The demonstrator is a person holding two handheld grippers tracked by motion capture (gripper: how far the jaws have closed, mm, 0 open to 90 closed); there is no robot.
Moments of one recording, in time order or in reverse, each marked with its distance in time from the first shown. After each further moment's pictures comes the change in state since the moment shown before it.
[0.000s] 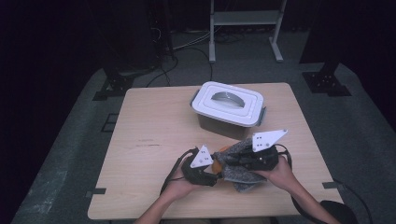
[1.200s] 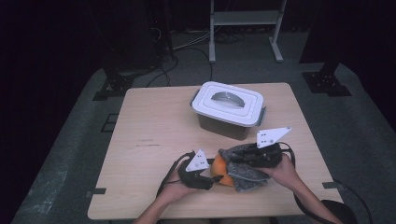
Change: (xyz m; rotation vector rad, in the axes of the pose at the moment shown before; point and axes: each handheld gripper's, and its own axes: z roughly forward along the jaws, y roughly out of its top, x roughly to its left) left arm 0.001 -0.018 -0.004 -0.002 -0.034 0.011; right arm -0.015 -0.015 -0.012 -0.002 -0.019 0.051
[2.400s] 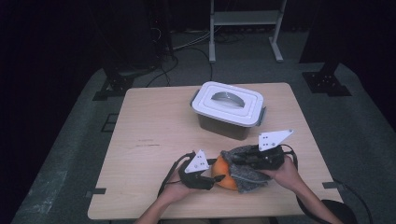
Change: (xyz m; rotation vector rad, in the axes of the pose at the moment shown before) left arm -0.004 0.005 -0.001 -0.051 -0.013 0.014; right arm 0.005 -0.004 -0.003 0.020 -0.015 -0.031
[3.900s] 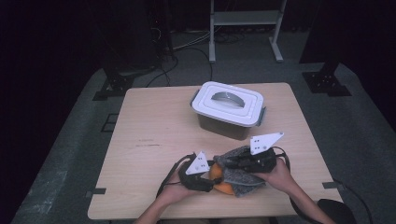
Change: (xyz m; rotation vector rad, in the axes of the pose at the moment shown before) left arm -0.001 -0.001 -0.003 0.026 0.013 0.016; right arm 0.006 0.003 0.019 0.000 0.044 -0.005
